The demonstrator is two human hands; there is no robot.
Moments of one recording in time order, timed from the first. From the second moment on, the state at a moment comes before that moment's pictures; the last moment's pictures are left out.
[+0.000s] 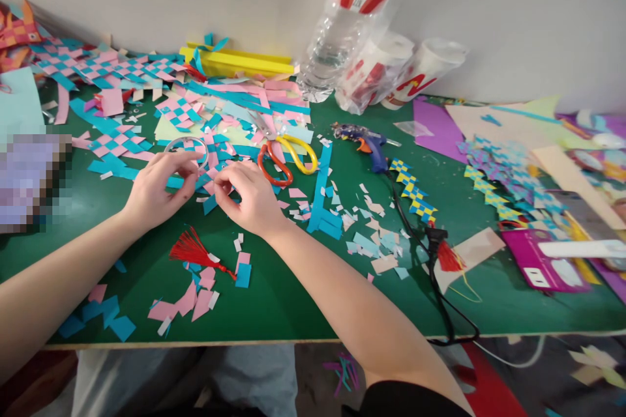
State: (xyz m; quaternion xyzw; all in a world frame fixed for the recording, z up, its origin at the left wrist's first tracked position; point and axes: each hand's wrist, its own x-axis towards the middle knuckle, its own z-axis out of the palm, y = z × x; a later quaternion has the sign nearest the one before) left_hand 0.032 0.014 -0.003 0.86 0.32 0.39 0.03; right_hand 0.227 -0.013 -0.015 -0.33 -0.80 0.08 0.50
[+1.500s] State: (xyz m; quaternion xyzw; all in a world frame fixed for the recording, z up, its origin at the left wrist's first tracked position) left_hand 0.023 0.016 -0.006 0.83 0.45 0.31 0.12; right_hand 0.274 0.026 -0.031 -0.55 -0.68 0.06 0.49
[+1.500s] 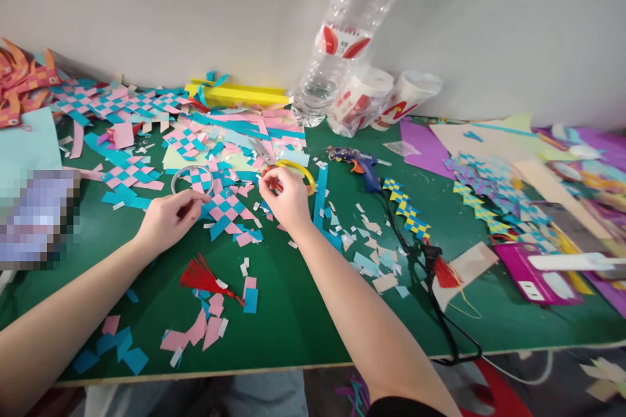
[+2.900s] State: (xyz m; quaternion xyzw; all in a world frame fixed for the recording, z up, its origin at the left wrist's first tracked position) left_hand 0.039 0.001 0.004 0.77 0.39 0.35 0.36; right_hand 0.264 0.019 -0.028 -0.49 -0.71 0.05 0.51
